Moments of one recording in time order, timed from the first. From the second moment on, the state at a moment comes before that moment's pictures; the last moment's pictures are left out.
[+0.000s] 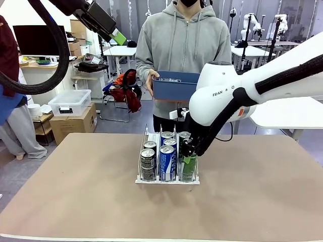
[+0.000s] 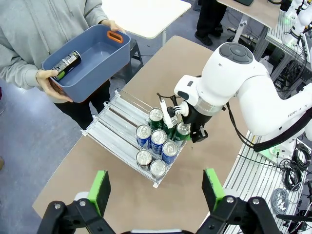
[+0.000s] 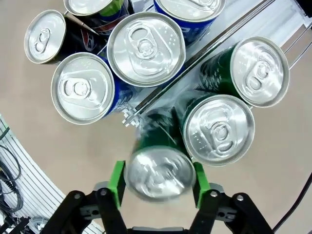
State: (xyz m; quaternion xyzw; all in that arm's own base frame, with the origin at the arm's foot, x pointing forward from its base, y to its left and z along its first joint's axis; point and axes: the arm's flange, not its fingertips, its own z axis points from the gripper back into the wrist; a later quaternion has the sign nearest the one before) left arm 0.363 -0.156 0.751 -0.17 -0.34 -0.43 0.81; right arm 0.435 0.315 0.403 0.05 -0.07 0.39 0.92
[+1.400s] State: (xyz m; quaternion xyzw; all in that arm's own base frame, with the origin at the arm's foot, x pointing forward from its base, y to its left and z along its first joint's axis) left arm 0.363 -0.156 0.751 -0.17 -0.34 -0.43 0.81; right arm 0.415 0.293 0.463 0.08 -0.10 0.39 0.91
